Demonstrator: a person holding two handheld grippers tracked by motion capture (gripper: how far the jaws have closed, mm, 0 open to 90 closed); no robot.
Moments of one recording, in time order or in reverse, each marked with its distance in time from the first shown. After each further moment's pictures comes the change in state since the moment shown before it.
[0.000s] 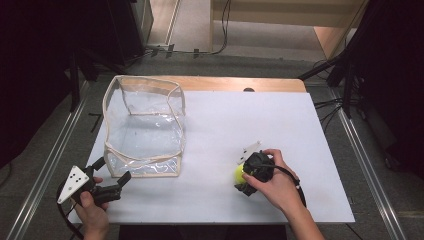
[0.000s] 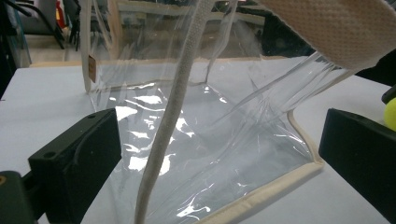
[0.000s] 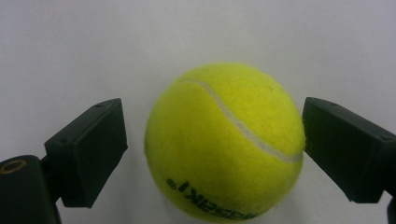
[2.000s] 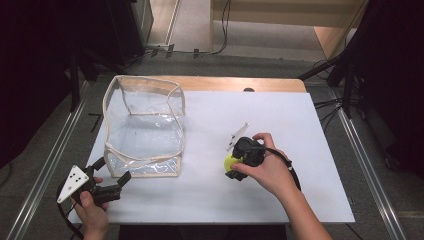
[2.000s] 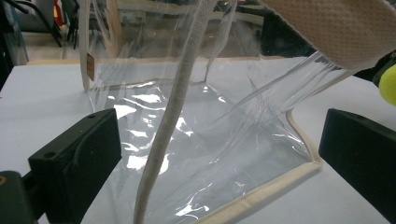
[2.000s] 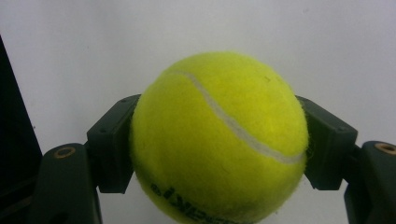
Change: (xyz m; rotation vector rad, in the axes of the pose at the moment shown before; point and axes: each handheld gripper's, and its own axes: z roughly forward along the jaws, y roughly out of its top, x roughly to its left) left arm 0.001 0.000 0.000 0.005 -0.005 -0.008; right arm -0.008 0.051 -0.024 0.008 0.079 -0.058
